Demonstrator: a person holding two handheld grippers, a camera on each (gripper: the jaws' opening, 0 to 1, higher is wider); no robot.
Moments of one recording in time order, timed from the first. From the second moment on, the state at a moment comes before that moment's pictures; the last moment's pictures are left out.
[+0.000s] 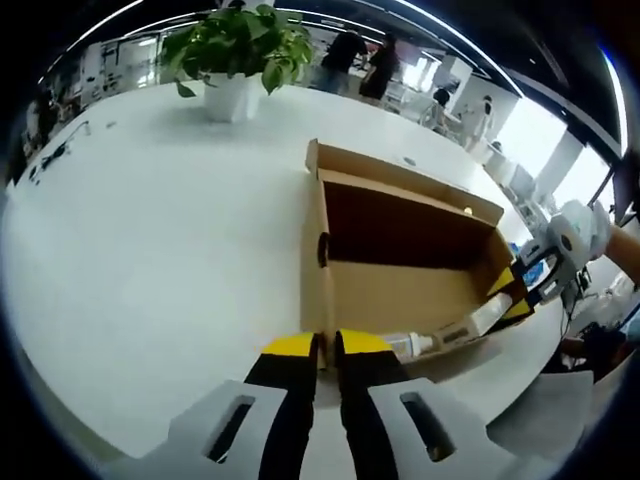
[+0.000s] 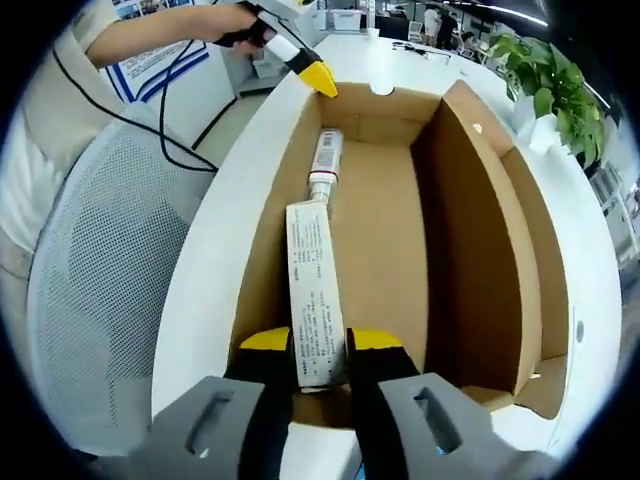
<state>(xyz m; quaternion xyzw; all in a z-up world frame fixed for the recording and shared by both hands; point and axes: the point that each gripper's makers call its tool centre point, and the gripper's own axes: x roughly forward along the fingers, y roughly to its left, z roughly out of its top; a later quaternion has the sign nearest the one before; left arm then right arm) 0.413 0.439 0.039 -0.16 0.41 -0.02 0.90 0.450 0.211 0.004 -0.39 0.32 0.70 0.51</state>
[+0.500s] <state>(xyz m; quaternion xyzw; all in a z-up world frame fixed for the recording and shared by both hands) 0.411 0.438 0.039 -0.15 0.41 -0.01 0.90 0.456 0.218 0.026 -0.35 0.32 0.68 0.55</state>
